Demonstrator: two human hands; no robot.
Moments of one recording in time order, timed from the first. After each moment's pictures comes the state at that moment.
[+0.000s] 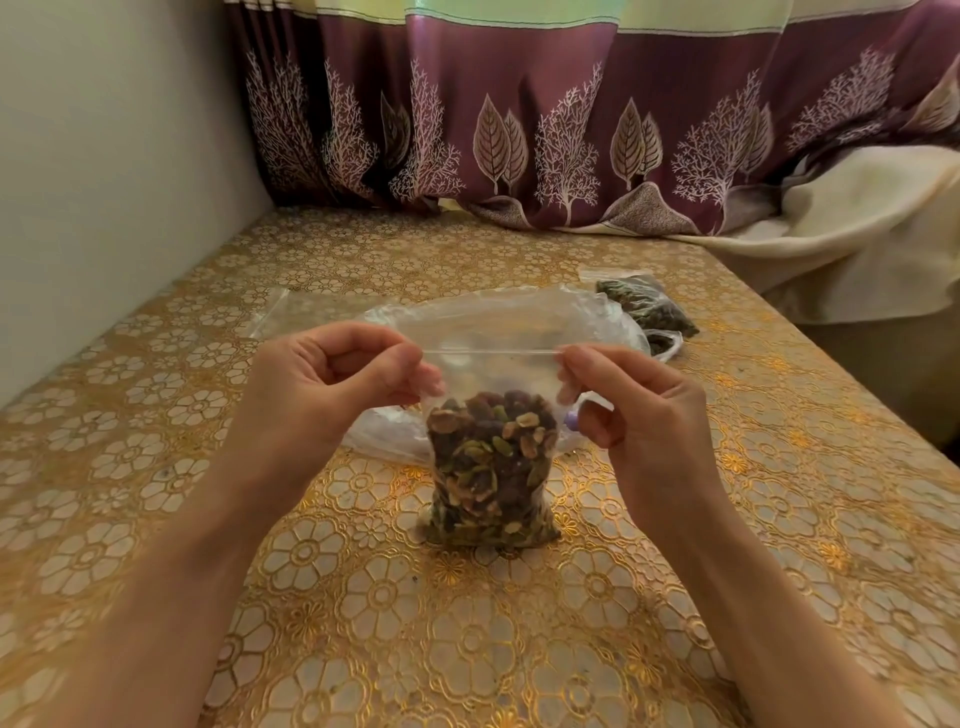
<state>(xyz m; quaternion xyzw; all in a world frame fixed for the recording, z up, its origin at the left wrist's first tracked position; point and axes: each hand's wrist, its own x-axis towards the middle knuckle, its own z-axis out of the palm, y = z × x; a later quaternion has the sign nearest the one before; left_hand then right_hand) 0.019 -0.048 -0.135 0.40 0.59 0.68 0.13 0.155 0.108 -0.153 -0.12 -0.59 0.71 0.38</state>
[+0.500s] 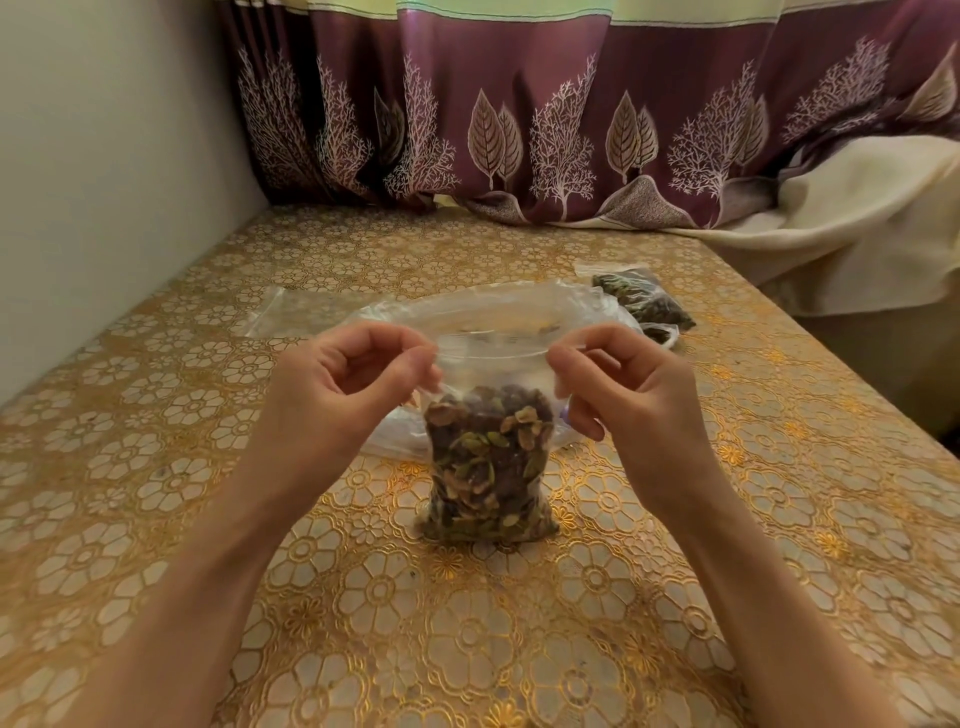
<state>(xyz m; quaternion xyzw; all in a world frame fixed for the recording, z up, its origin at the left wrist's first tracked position) 0.029 -0.040 -0.138 0.43 0.63 0.64 0.08 0.155 0.116 -0.155 -0.07 -0.68 0.63 0.37</state>
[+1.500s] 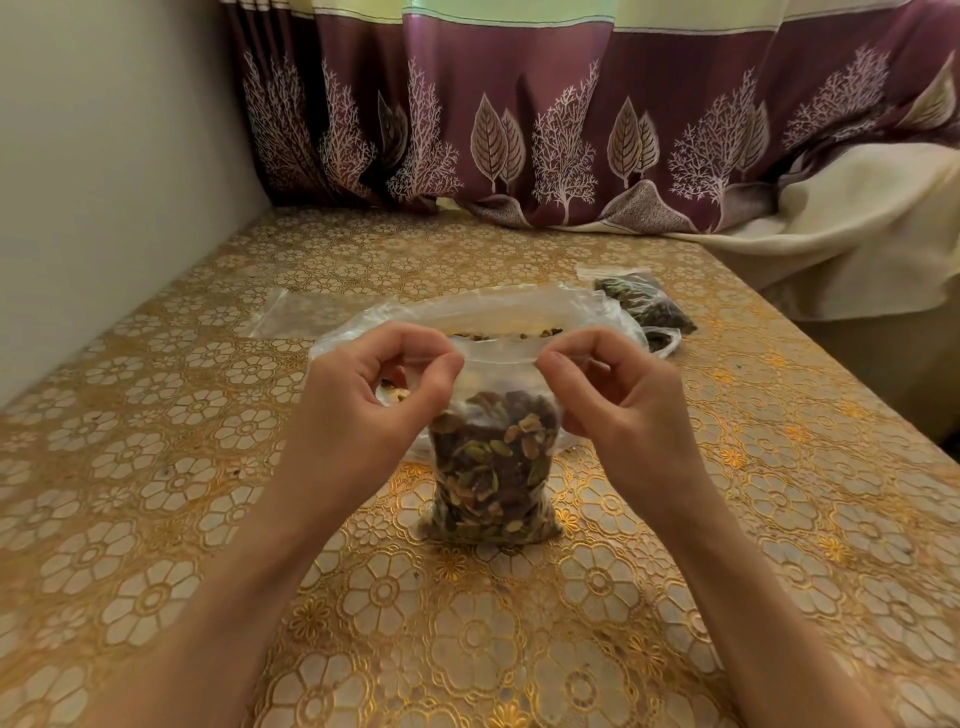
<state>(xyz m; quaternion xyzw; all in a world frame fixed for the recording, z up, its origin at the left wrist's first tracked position) 0.037 -0.033 -0.142 0.45 0.66 0.60 0.00 0.150 0.103 -0.152 -0.04 -0.73 0.55 0.40</state>
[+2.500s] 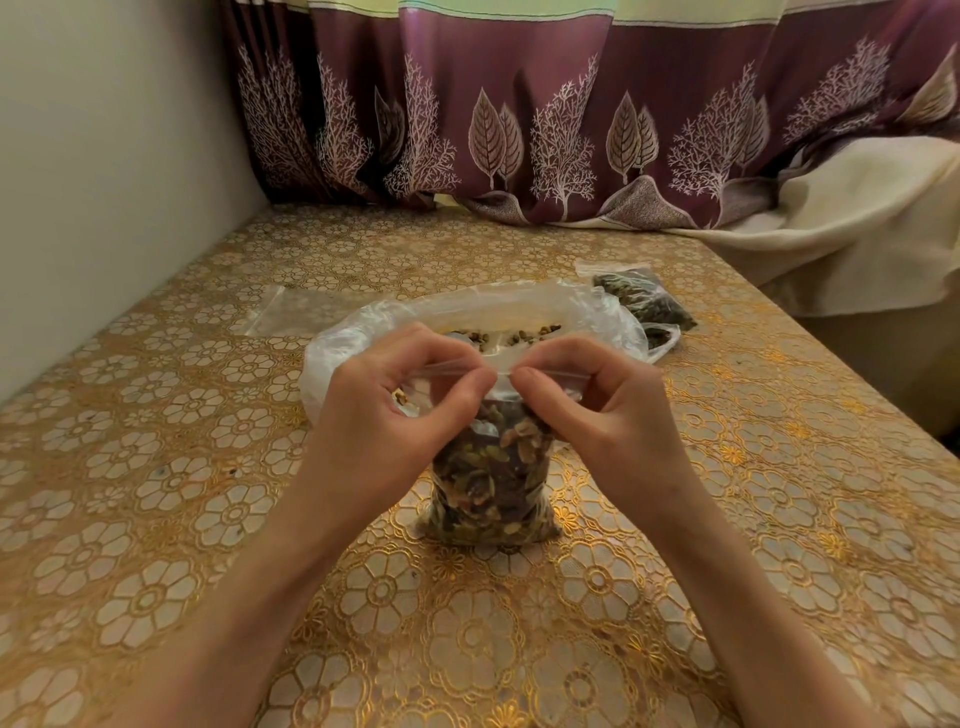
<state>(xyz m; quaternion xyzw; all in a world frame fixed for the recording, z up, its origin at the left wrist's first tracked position) 0.046 -0.026 -0.142 0.50 0.66 0.56 -0.04 0.149 0.101 -0.154 -0.01 -0.76 0.53 0.38</state>
